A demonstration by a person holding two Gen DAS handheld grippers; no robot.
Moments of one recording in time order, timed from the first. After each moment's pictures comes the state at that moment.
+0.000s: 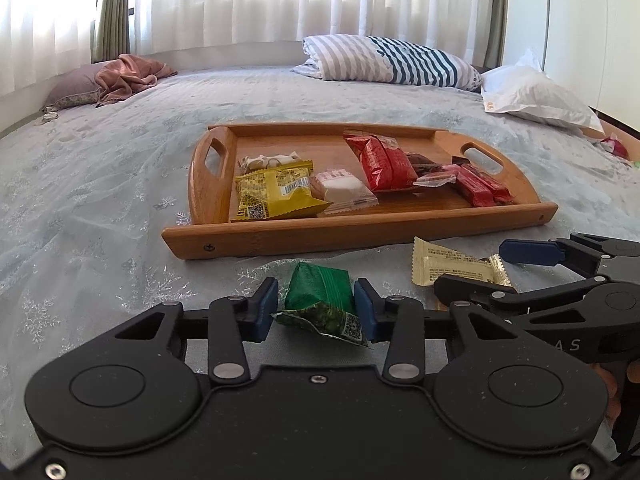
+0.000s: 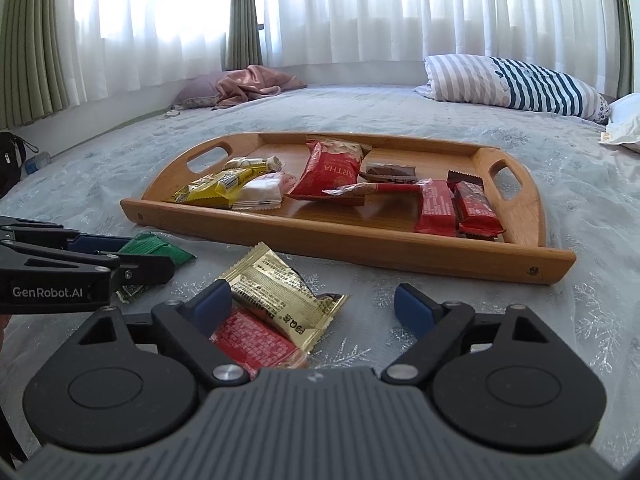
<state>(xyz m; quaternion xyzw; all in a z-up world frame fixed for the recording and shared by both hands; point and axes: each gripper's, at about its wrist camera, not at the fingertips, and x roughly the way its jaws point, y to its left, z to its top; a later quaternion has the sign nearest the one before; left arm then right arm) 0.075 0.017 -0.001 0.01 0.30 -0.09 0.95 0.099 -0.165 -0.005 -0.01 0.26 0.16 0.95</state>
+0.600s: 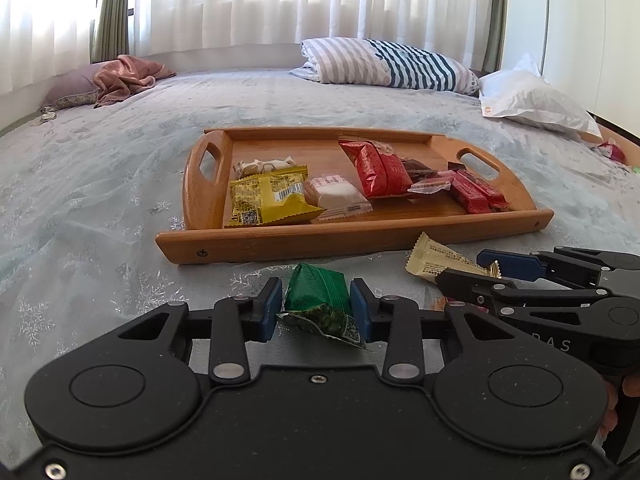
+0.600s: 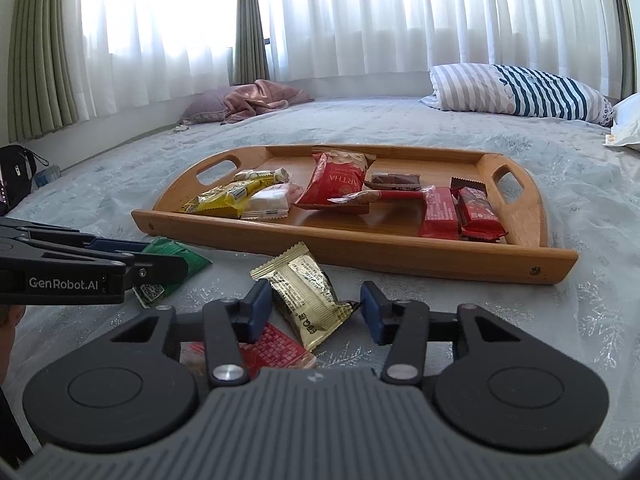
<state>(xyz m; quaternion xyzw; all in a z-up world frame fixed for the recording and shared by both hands) 0.076 0.014 0.001 0.00 0.29 -0.09 0.95 0.092 -0.171 -0.006 0.01 0.24 0.18 0.95</state>
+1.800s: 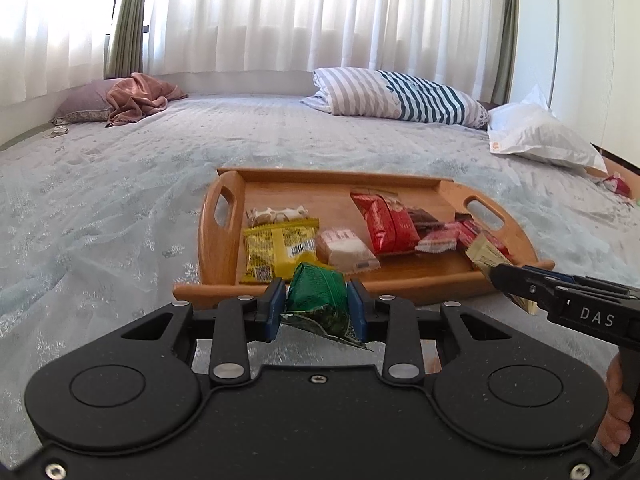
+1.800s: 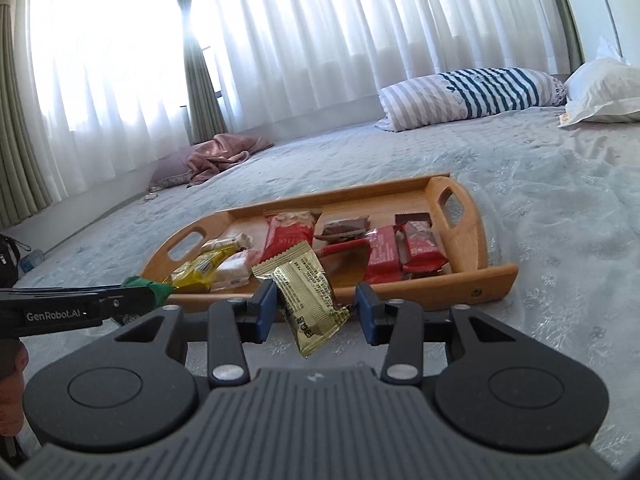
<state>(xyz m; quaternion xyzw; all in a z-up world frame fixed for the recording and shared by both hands) 0.083 0.022 0.032 -0.03 0.25 -0.08 0.96 0.089 -0.211 0.021 0.11 0.20 0.12 0.97</state>
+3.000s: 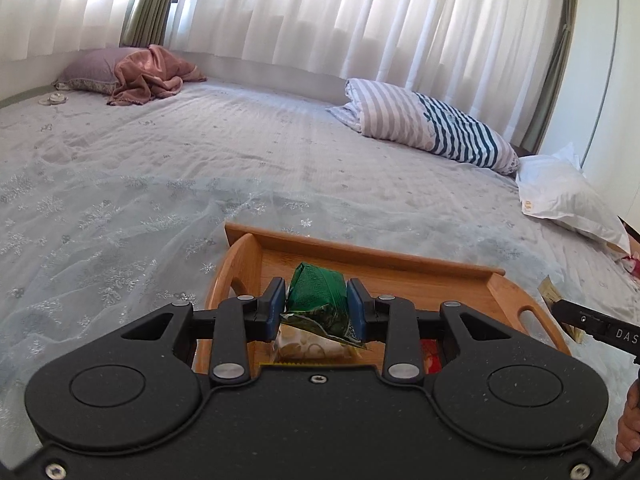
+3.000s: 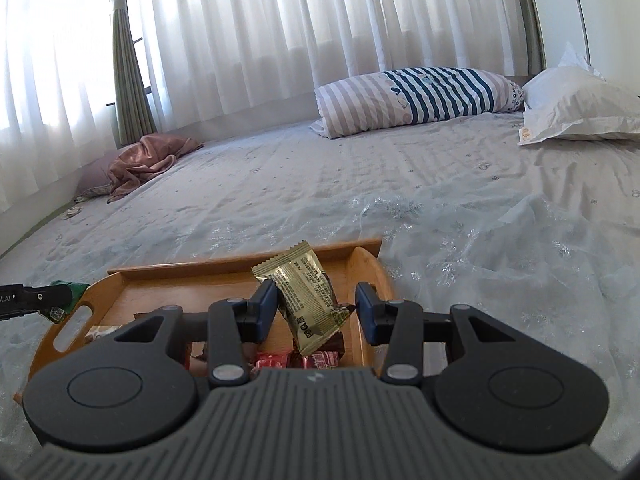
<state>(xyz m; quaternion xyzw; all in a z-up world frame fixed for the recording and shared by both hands) 0.251 0.061 0.050 -0.12 0.27 -0.05 0.96 0.233 -0.255 0.056 0.10 0.24 0.03 0.96</state>
